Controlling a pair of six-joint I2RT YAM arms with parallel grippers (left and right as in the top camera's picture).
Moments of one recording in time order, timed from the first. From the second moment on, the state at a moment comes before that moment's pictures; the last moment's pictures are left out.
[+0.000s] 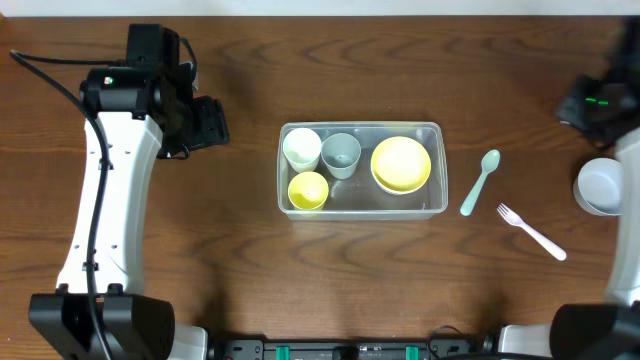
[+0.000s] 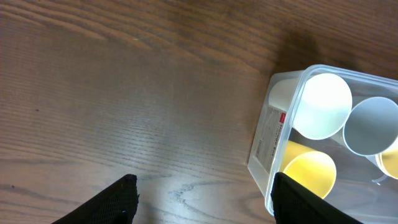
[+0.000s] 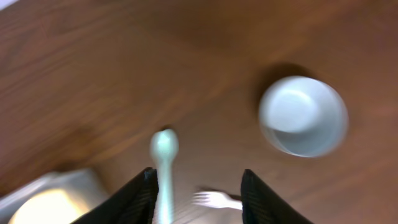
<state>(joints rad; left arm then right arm) -0.02 1.64 1.66 -1.31 0.10 -0.25 -0.27 1.59 1.69 -1.15 0.15 0.33</state>
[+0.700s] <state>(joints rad) -0.02 1.64 1.66 -1.32 0.10 -0.25 -0.58 2.08 1.52 -1.00 0.06 0.33</state>
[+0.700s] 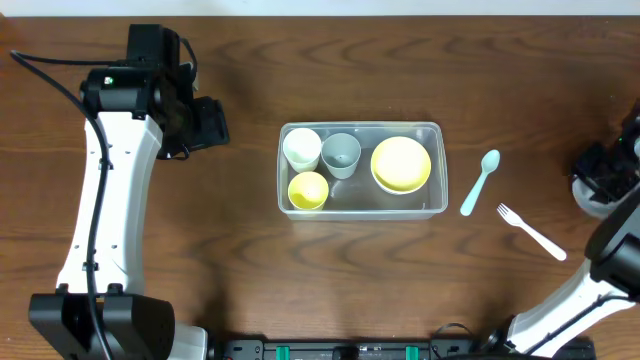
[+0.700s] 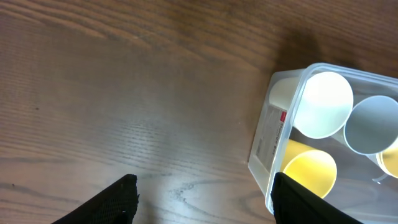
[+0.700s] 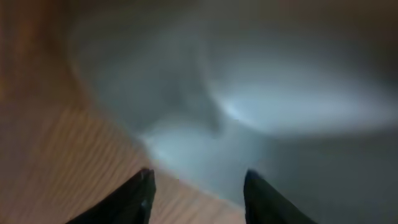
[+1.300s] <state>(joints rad) -0.02 1.64 1.66 -1.32 0.10 -0.25 -0.58 2.13 1.52 -1.00 0.02 0.31</state>
